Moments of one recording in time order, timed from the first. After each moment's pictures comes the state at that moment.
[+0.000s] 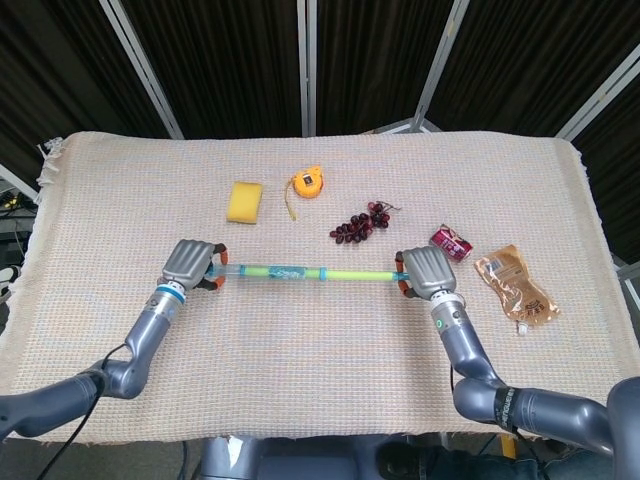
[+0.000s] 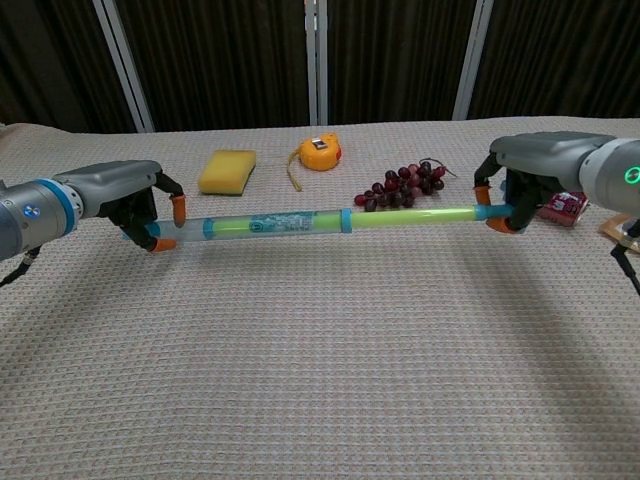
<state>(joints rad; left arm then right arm) -0.75 -1.65 -0.19 -1.11 1.06 0.80 0.21 0.83 -1.48 0.16 -1.50 -0.69 1.00 -0.60</state>
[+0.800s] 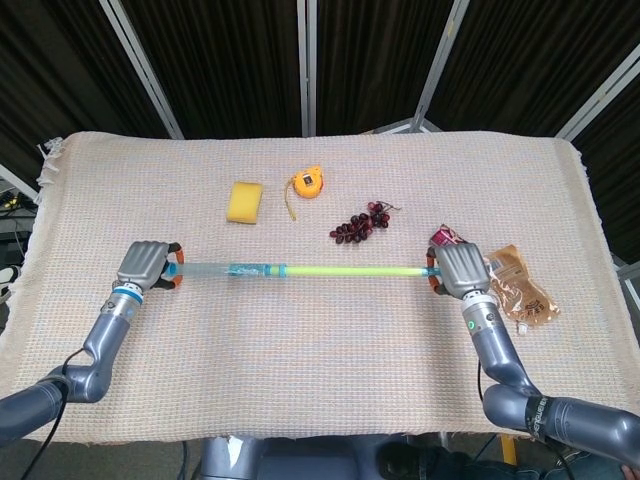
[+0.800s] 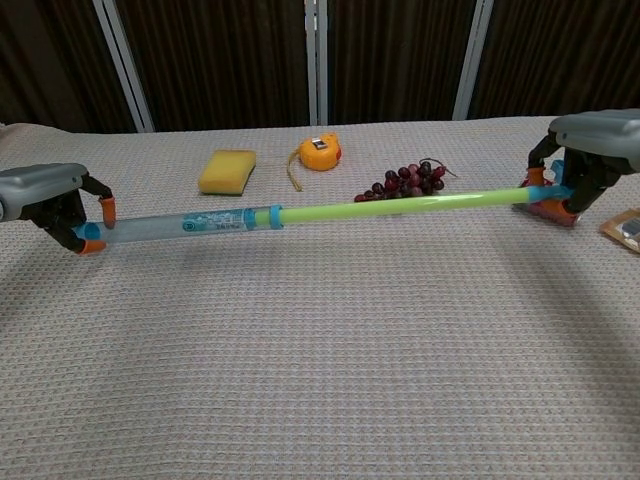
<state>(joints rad) -0.67 -1.58 -0.15 -1.04 1.09 0.80 0.10 0.76 -1.38 0.14 -1.54 -0.76 1.03 -0.54</state>
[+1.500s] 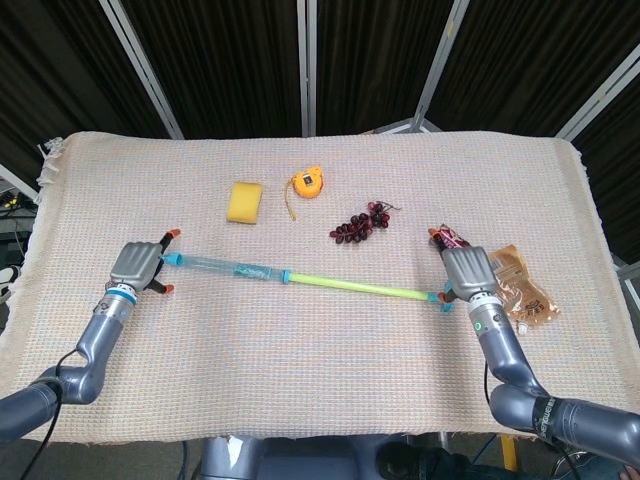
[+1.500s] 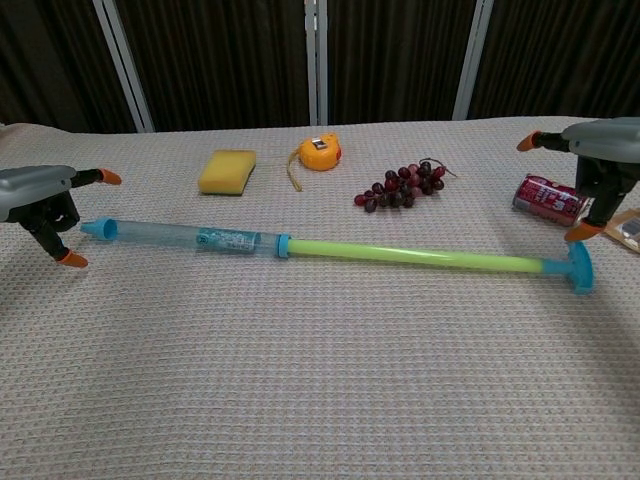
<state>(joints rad) -0.66 -1.57 -0.14 -1.02 1.14 0.80 0.05 0.75 -1.35 0.14 -1.56 -0.76 1.00 -0.54</state>
